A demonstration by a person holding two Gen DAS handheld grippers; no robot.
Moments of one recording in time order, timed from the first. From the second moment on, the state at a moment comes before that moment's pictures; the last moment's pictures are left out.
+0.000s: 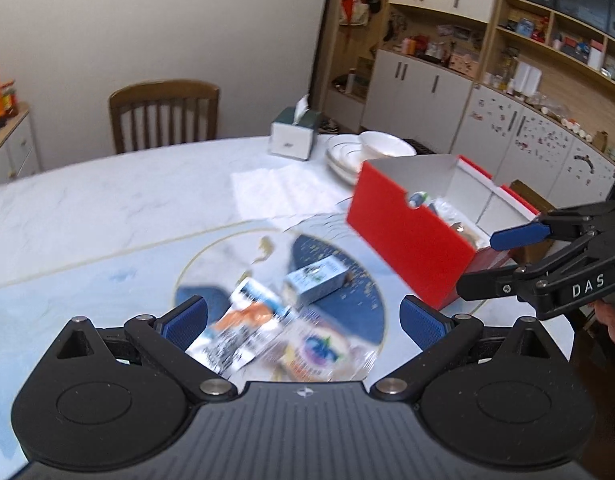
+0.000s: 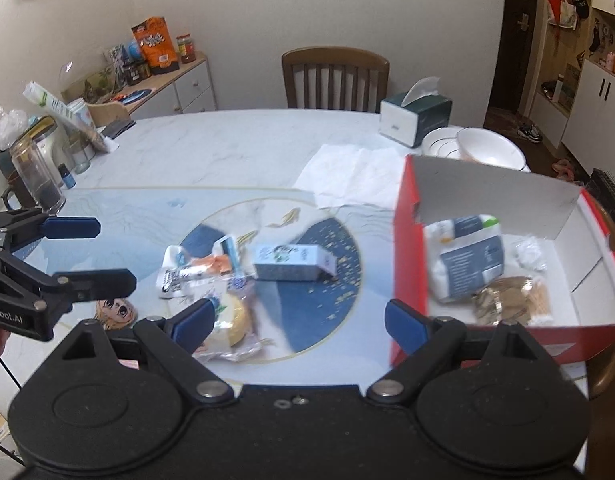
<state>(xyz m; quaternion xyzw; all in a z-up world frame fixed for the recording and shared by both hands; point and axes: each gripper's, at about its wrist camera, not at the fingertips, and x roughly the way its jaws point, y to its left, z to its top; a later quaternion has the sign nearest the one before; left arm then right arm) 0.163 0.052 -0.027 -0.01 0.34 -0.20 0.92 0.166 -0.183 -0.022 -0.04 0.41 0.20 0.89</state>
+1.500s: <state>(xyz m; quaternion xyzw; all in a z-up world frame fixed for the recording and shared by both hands) 0.167 0.115 -0.128 -0.01 0.44 -0.14 0.89 0.208 -0.084 -0.117 -0.08 0.48 0.21 0.85</state>
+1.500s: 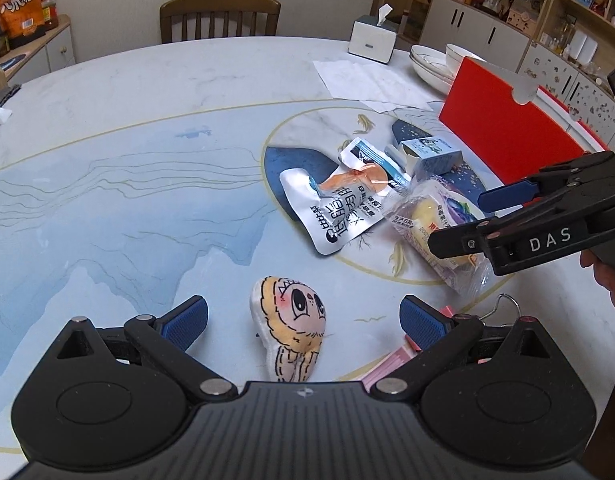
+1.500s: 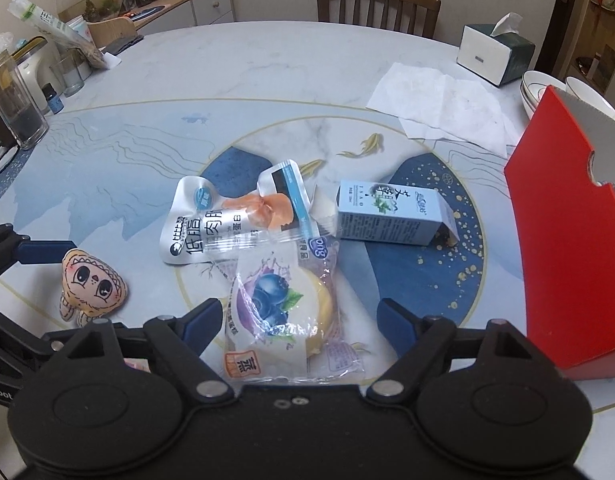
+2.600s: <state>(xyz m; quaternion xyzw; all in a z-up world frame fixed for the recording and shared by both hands) 0.163 0.106 -0.115 -0.03 0.44 -0.14 0.89 0.197 -0.096 -0.107 -0.05 0.48 0.20 0.85</state>
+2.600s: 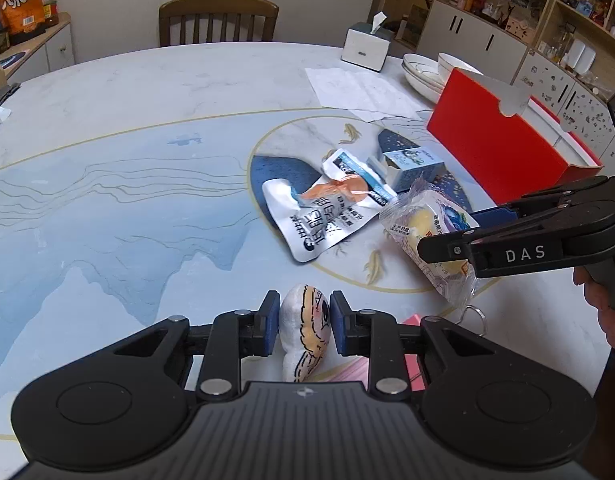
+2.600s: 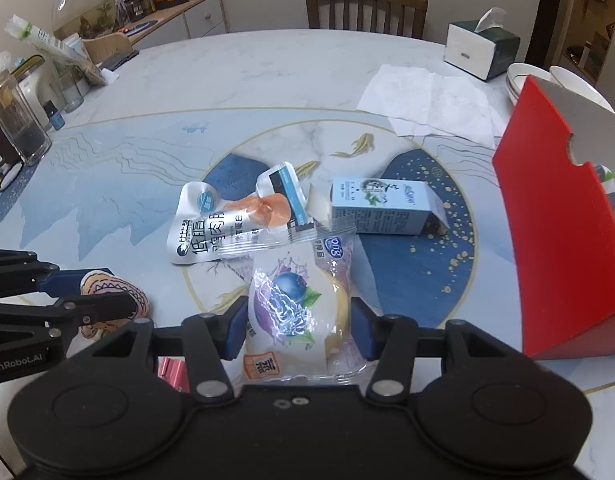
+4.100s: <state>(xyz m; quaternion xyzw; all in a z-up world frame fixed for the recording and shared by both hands) 0.190 -0.028 -0.008 -0.03 0.35 -0.24 0.90 0.188 -0.253 -0.006 -0.01 0.42 0.16 0.89</state>
